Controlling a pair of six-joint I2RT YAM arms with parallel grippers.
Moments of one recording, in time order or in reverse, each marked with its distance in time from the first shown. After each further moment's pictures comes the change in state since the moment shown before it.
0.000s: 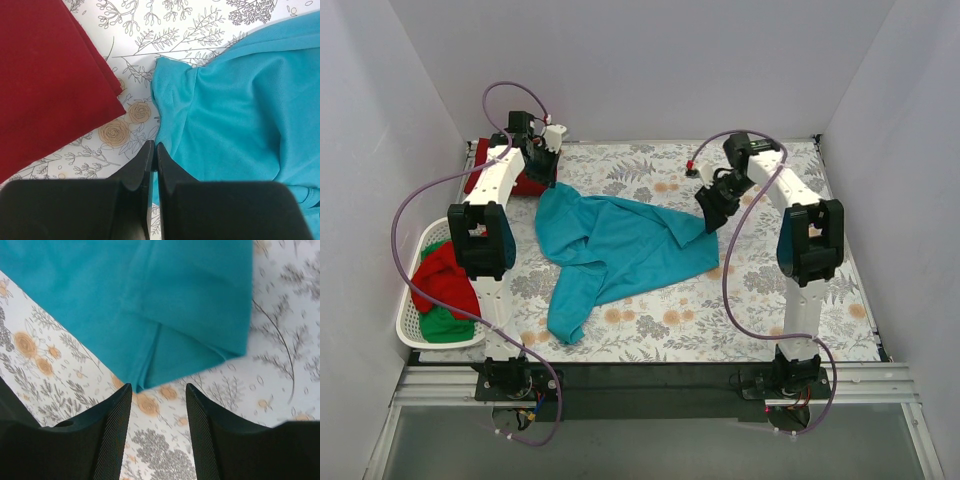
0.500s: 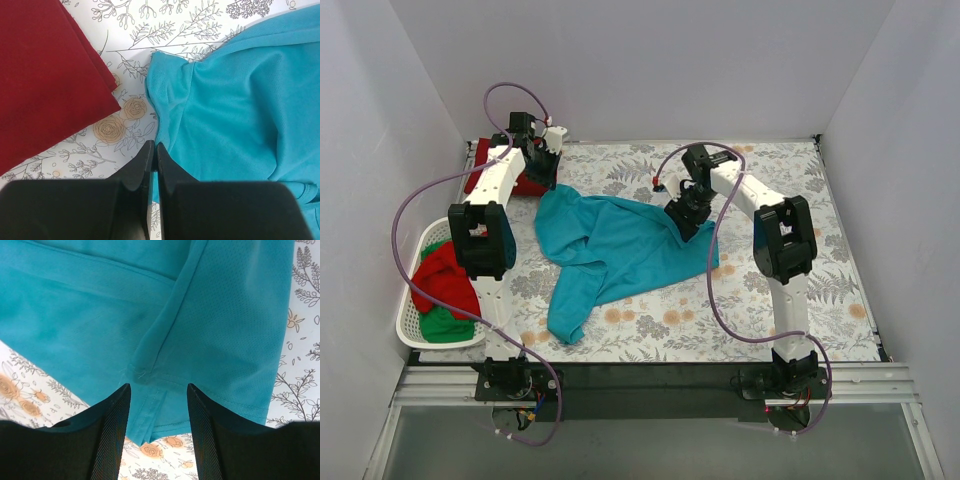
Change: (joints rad) left arm 0.001 0.003 0.000 -0.023 0.000 -0.007; right arm 0.211 0.100 0.021 0.131 0.147 0.138
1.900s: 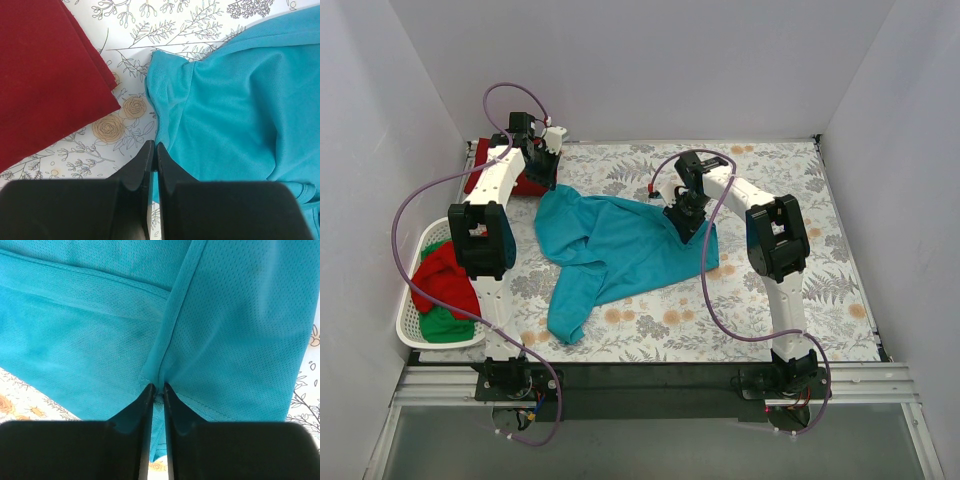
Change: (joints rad) left arm 0.000 0.001 0.000 -0.003 0.000 -0.011; right arm 0.035 0.050 -0.014 0.043 0.044 0.048
